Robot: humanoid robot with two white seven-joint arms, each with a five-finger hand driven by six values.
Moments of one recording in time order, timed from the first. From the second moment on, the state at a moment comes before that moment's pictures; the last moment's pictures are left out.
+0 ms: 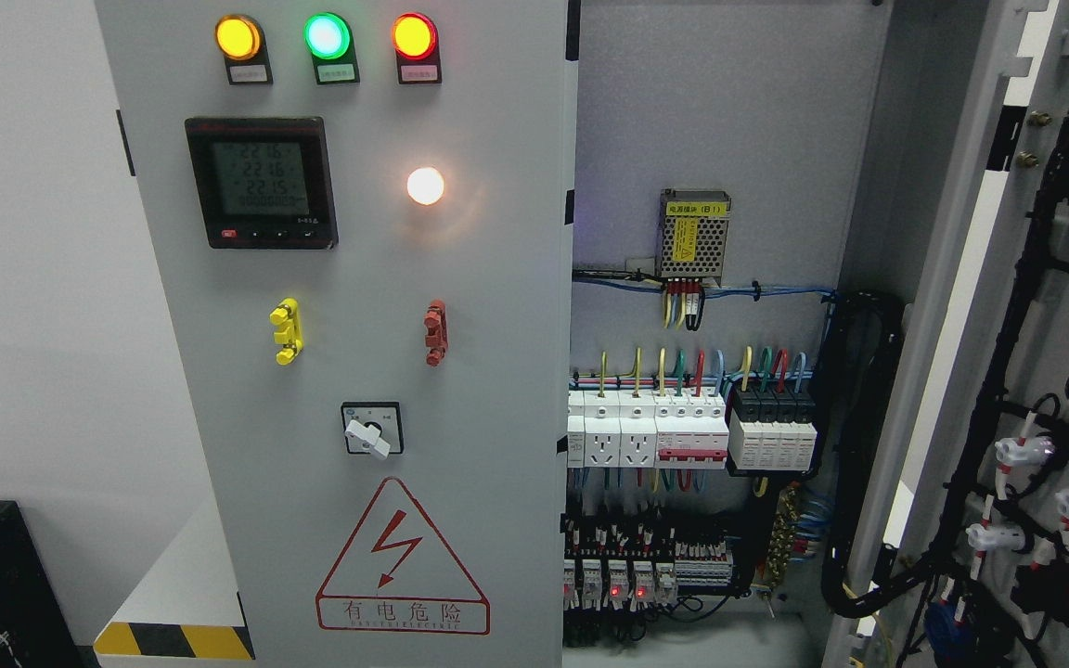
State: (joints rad) left arm 0.10 0.23 -0.32 -0.39 0.23 -0.16 -0.31; right arm 0.12 0.12 0.04 -0.11 0.00 -0.07 -0.04
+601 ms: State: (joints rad) left arm 0.10 0.06 0.07 -0.09 -0.05 -0.15 -0.20; right arm 0.12 0.12 0.05 -0.14 0.00 -0.08 -0.04
